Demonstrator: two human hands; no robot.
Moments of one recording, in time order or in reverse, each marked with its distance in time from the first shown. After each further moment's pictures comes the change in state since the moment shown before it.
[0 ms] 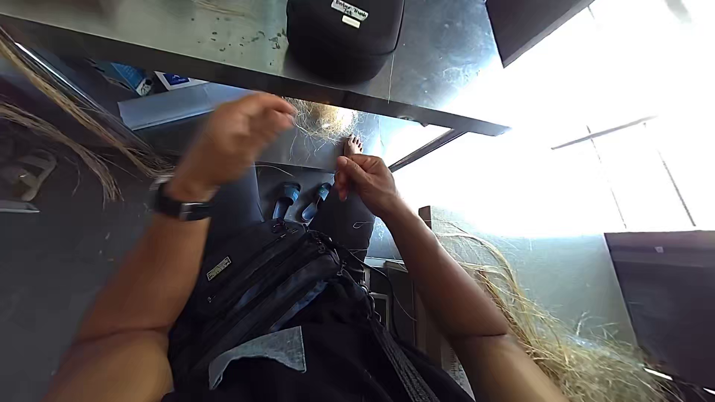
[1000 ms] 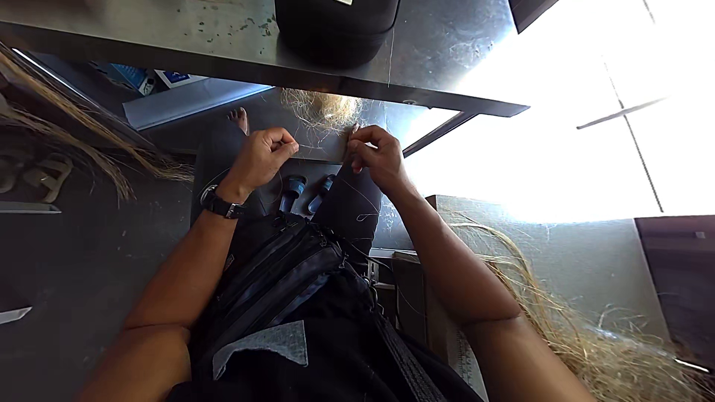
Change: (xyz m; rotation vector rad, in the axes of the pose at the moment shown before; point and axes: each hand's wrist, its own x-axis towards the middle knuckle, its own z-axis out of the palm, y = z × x) left_hand -0.010 -0.062 0.067 0.031 -0.011 -0.286; right_hand 0.015 0.025 -0.041 -0.254 0.281 0.008
